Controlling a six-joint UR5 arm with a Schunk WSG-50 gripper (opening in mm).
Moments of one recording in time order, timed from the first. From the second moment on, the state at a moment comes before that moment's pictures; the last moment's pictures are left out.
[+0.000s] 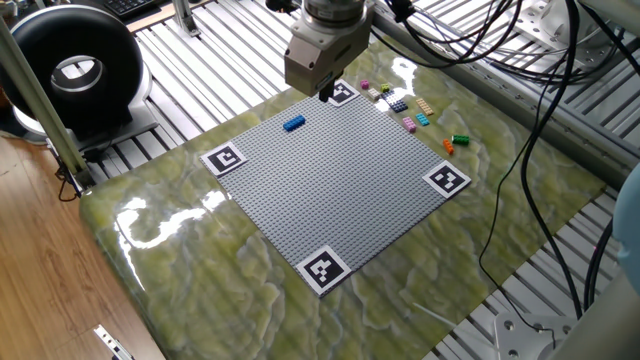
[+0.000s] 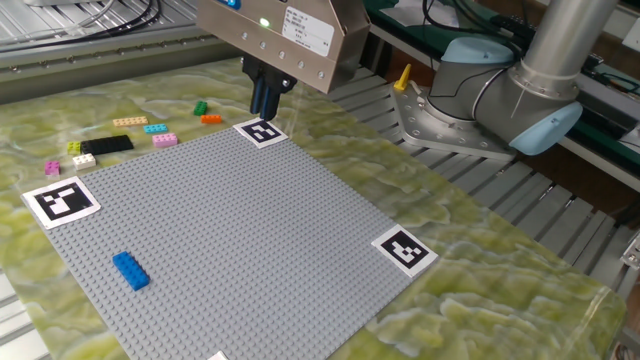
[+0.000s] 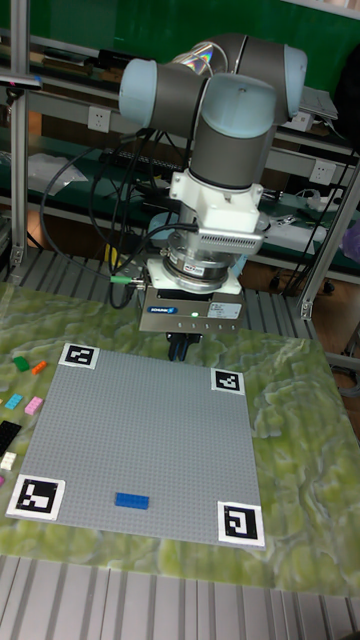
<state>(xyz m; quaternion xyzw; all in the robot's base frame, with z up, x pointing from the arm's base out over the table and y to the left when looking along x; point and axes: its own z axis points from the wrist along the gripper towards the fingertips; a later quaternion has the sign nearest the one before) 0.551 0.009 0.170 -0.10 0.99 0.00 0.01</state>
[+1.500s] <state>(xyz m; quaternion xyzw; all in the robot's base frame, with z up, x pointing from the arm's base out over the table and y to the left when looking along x) 0.492 -0.028 0.157 -0.17 0.98 -0.01 -0.07</state>
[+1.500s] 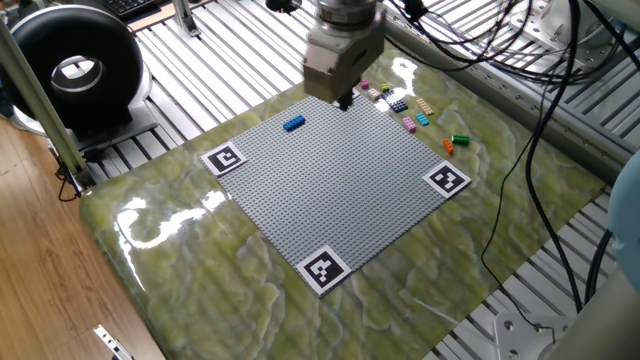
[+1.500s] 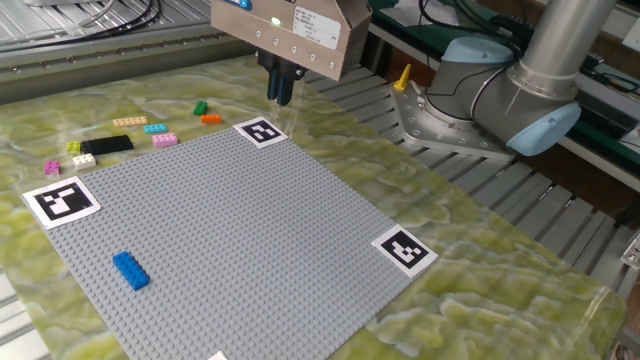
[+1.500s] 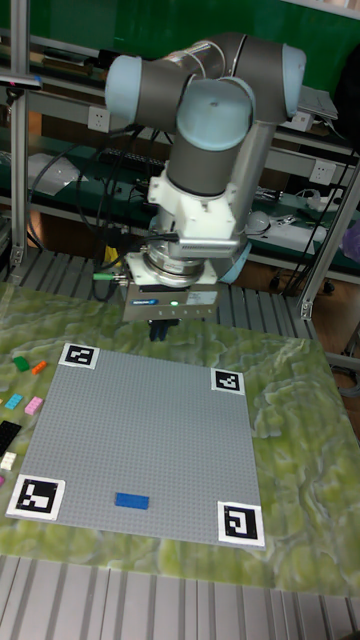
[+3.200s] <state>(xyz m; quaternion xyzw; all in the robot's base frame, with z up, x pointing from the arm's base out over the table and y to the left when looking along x) 0.475 -0.106 0.088 -0.35 0.94 -0.02 -0.06</state>
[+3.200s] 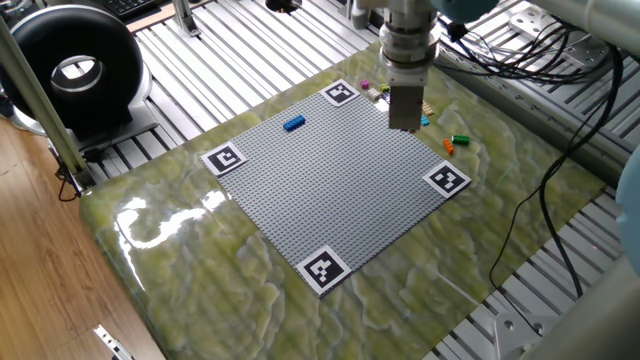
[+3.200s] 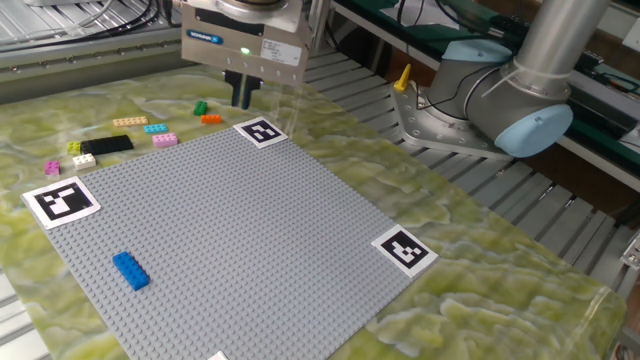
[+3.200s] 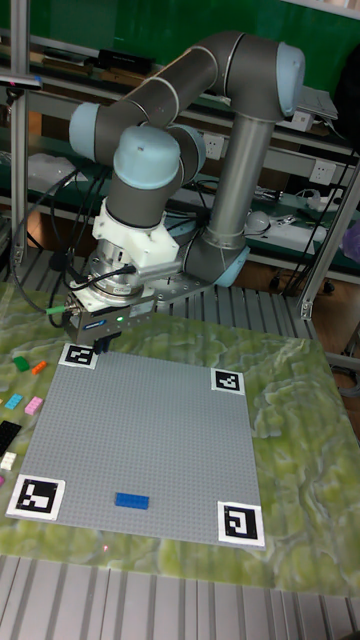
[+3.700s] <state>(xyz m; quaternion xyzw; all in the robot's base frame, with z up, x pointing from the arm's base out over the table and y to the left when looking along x) 0.486 -0.123 0.080 -0.39 0.92 0.00 -0.01</state>
